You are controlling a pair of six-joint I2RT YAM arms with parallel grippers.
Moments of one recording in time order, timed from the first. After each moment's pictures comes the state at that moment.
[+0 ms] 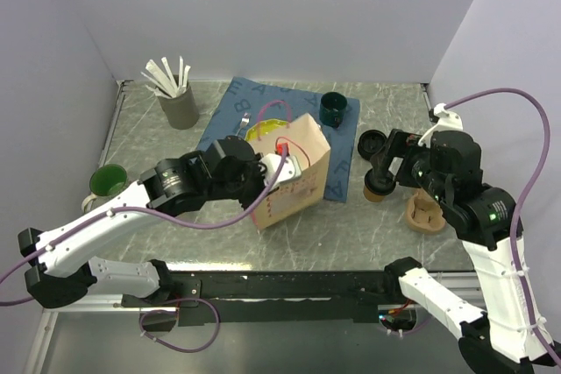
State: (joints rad) left arm -1.07 1.20 1.43 -0.83 0.01 0.25; right arm 0.34 0.83 1.39 -1.10 0.16 0.44
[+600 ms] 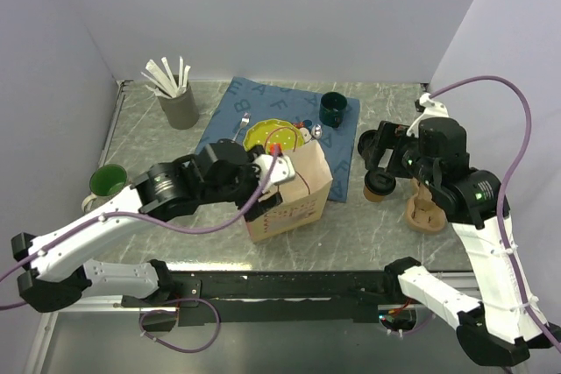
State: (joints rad) left arm -1.07 1.17 1.37 -0.83 0.03 0.25; right arm 0.34 0.90 1.40 -1.06 0.13 0.42
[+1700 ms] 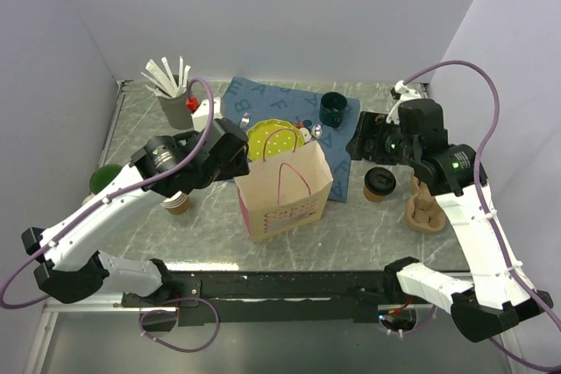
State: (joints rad) left arm -0.96 1.29 1.64 -1.24 -0.56 -0.93; right arm 0.34 1.05 1.43 -1.02 0.01 0.39
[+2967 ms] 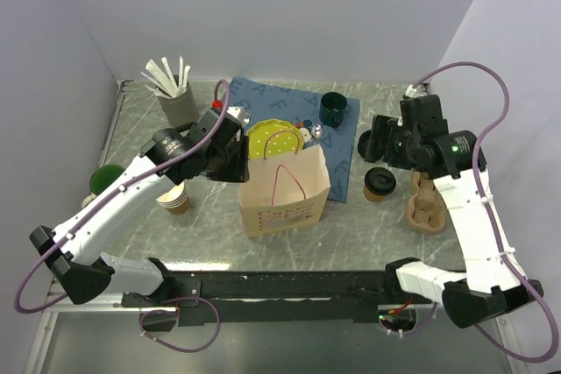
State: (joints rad) left arm -0.77 1.31 1.50 -1.11 -0.13 -0.60; right arm 0.27 1.14 1.50 -1.25 0.15 0.40
